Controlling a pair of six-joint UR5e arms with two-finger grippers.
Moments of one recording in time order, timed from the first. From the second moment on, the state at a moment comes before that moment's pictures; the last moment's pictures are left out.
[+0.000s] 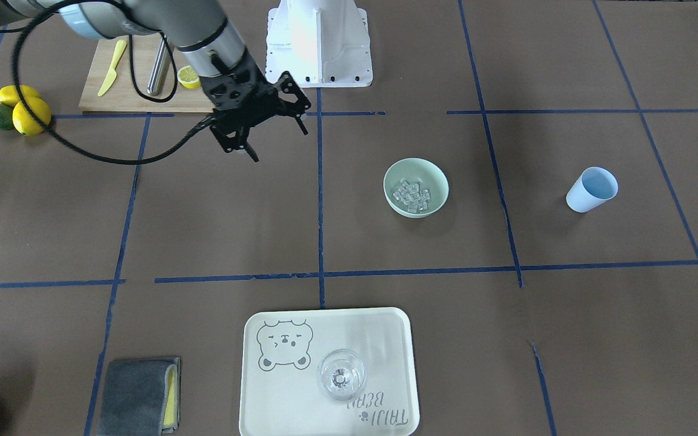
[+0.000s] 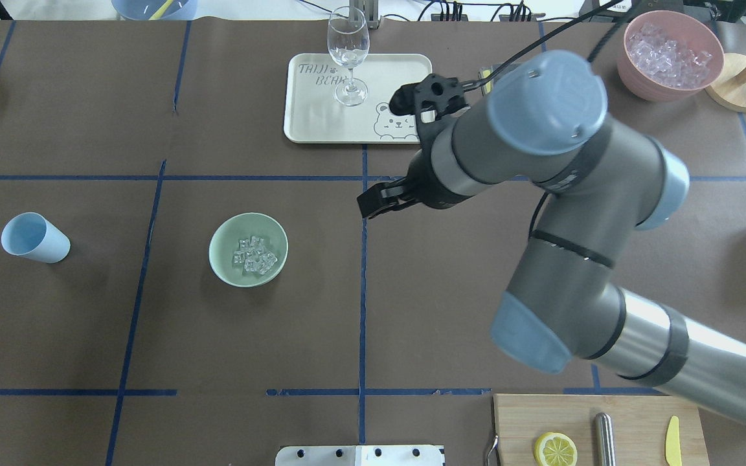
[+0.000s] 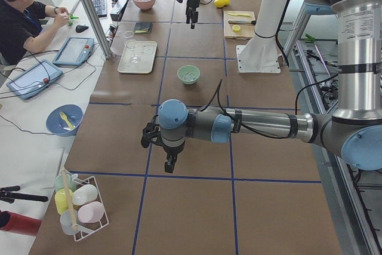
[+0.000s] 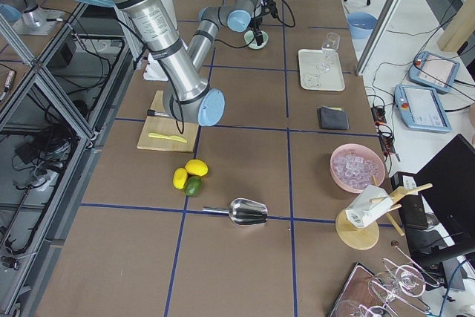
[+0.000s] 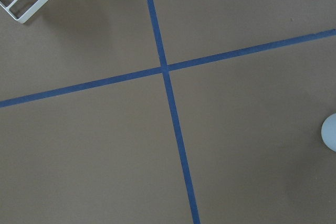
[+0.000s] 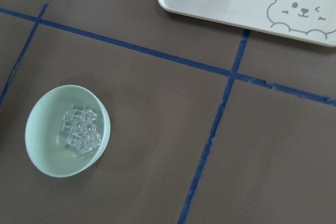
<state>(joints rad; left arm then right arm) -1.55 -1.45 -1.77 -1.63 -2.40 0.03 0.54 -0.85 1.85 -1.55 1.90 0.96</state>
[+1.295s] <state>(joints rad) -1.57 -1.46 -1.78 -1.62 -2.41 0.00 0.40 -0.51 1.22 -1.37 1.70 1.19</state>
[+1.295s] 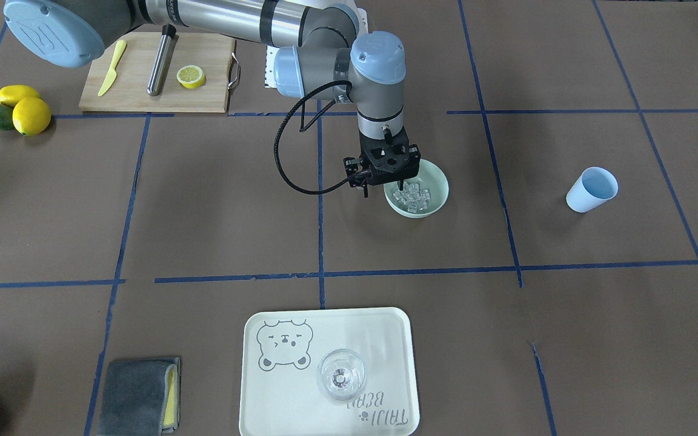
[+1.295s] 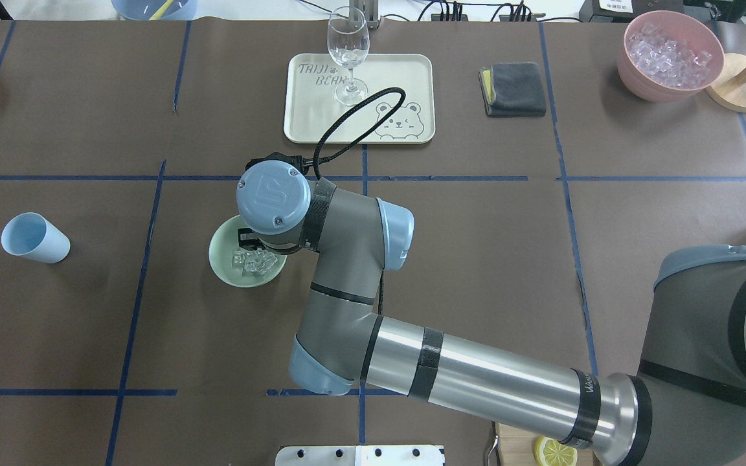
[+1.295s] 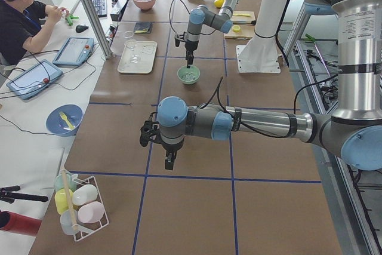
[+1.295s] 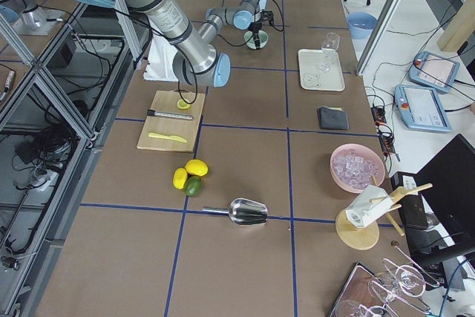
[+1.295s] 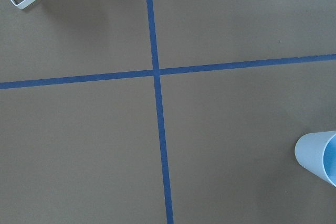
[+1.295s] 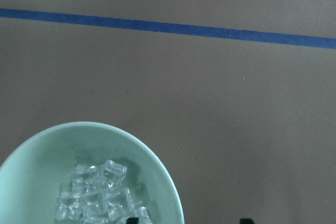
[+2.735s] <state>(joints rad) -1.57 -1.45 -1.77 -1.62 -2.40 0.02 0.55 -0.59 1.34 -1.25 1.94 1.20</state>
